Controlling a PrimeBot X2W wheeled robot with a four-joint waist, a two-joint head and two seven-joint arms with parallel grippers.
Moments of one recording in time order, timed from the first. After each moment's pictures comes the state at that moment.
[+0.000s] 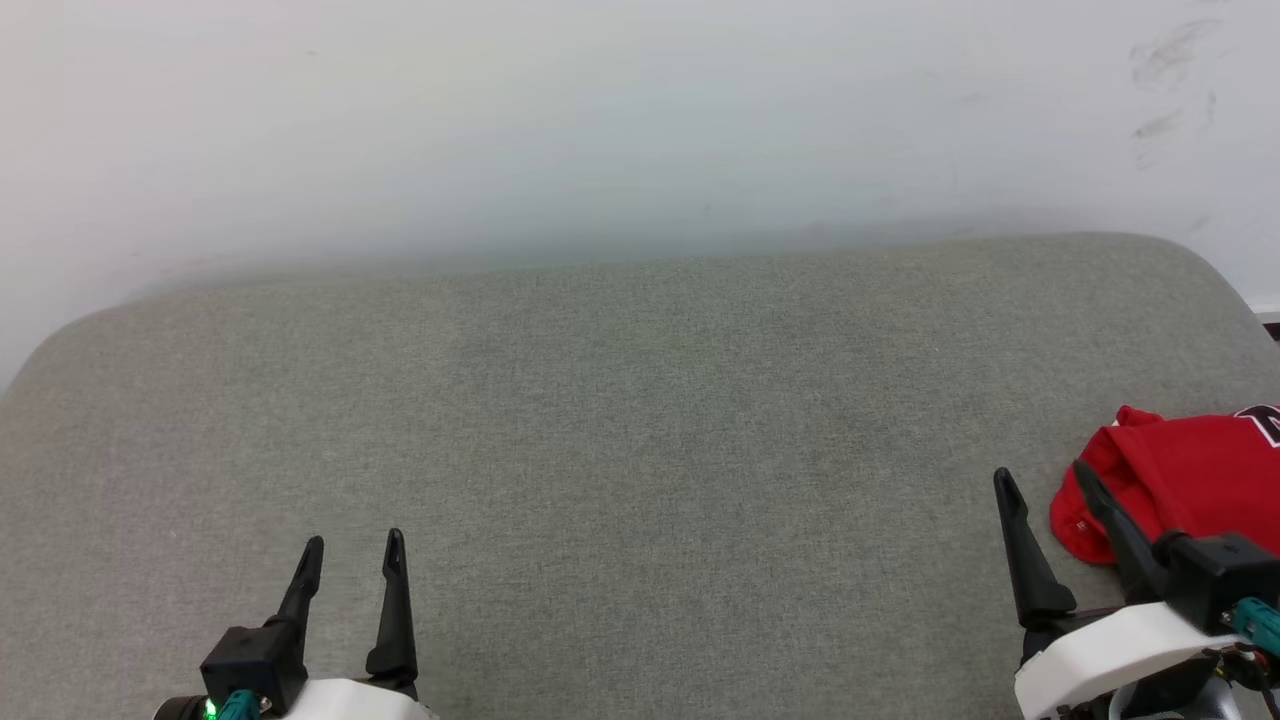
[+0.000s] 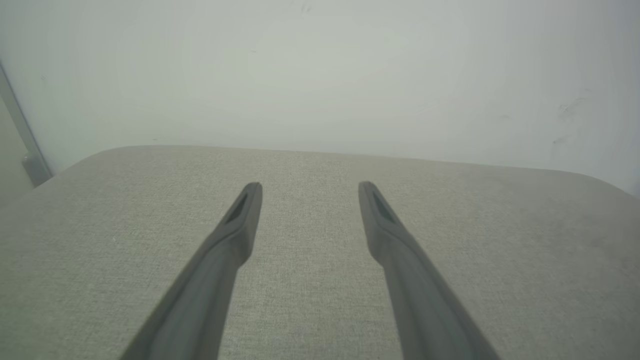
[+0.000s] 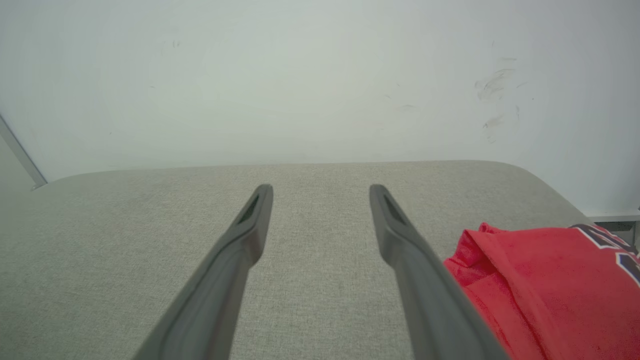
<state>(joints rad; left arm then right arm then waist) 0.08 0.16 -0.10 0.08 -0.29 0.08 -0.26 0.03 -0.08 -0.03 -0.04 0.18 0.13 -0.02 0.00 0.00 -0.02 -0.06</state>
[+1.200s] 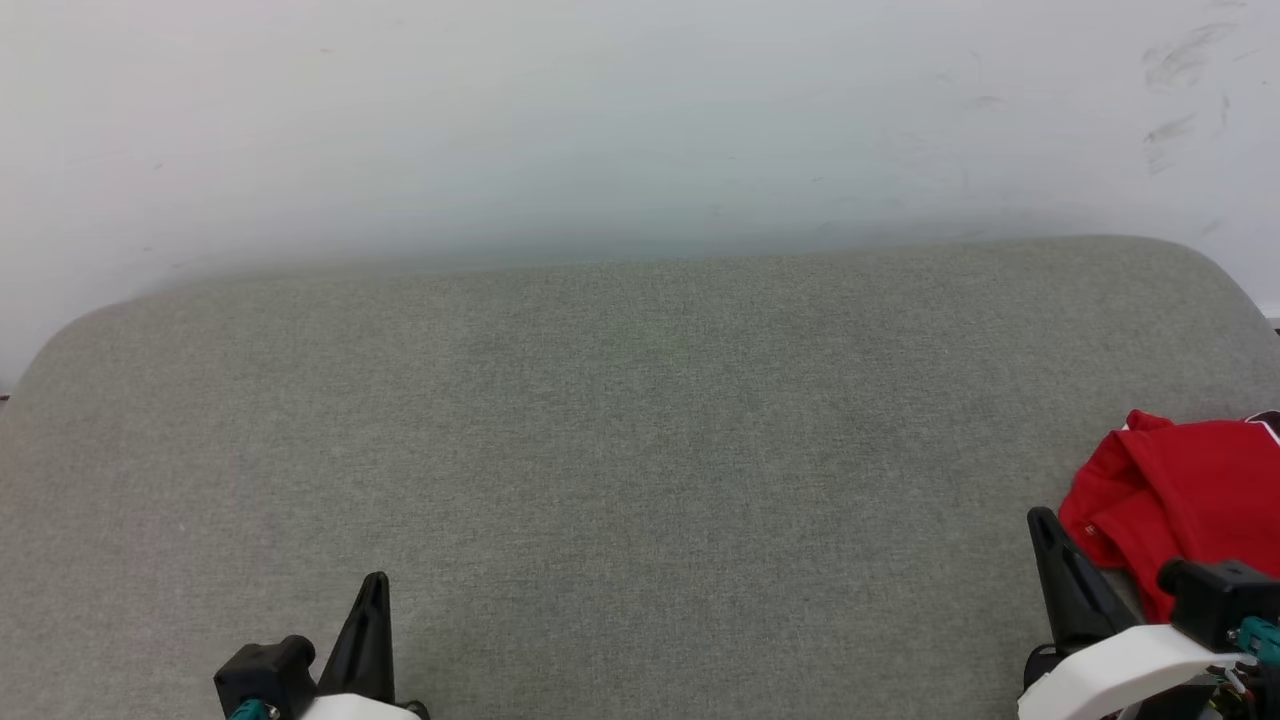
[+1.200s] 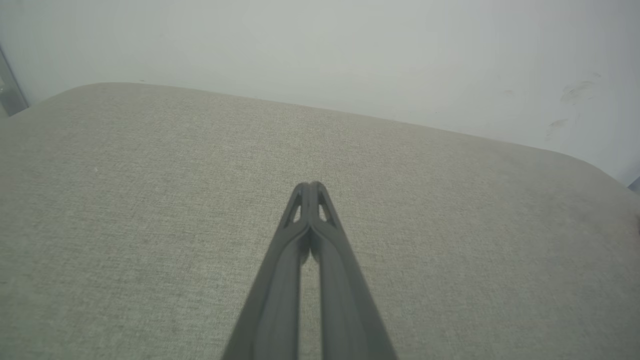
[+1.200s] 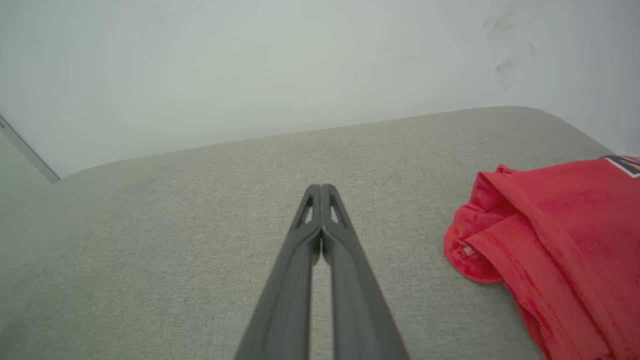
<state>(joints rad) 0.09 0.14 -0.11 0.16 -0.34 0.05 -0.23 0.06 -0.09 -0.04 0.03 0.28 0.13 0.00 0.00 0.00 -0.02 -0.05</state>
